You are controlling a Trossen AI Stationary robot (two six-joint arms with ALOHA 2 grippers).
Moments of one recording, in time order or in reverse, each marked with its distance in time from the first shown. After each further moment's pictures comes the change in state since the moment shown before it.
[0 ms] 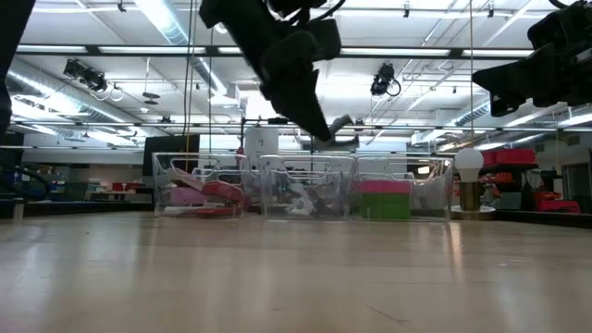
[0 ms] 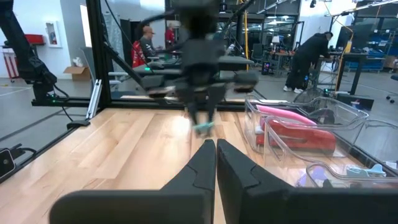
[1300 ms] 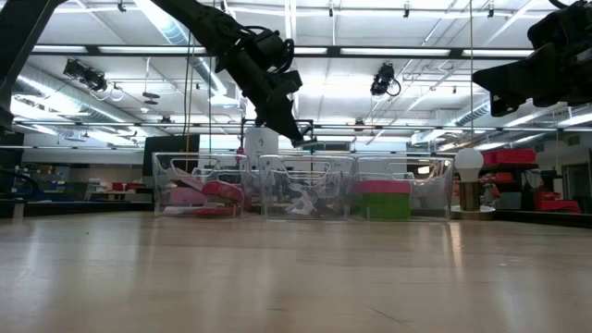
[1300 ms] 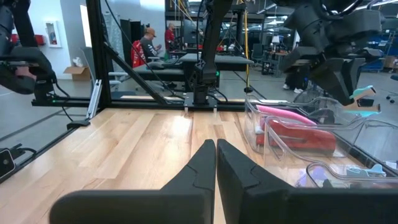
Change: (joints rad) left arm 0.614 -0.001 0.133 -0.031 0.291 0.237; right arm 0.000 0.000 0.000 0.000 0.000 0.000
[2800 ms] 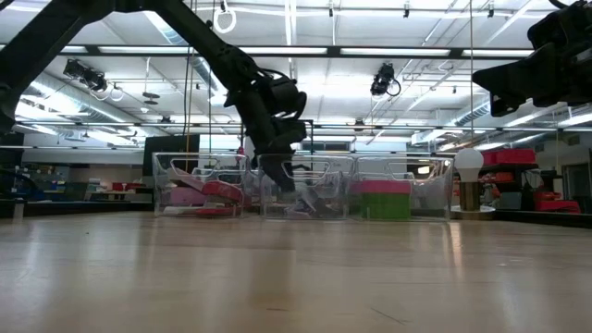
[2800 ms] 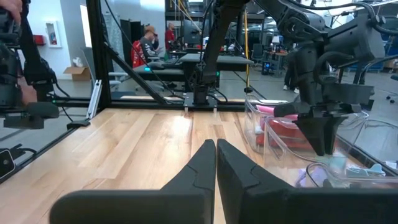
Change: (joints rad) left arm -0.015 0.198 -0.006 -0.050 -0.021 -0.088; right arm 0.000 0.000 0.000 0.000 0.000 0.000
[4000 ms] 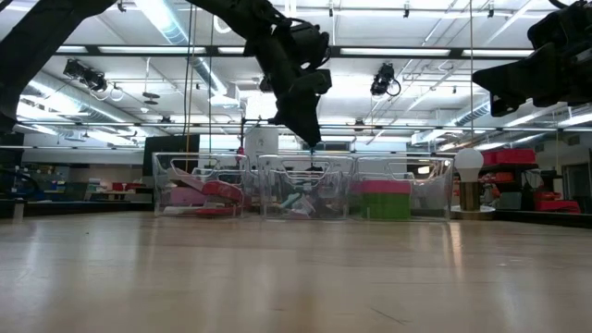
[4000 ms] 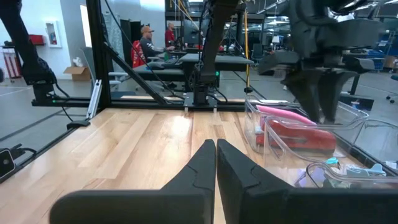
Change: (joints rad) left arm -0.139 -0.007 0.330 -0.305 -0.035 -0.013; right arm 0.000 0.000 0.000 0.000 0.000 0.000
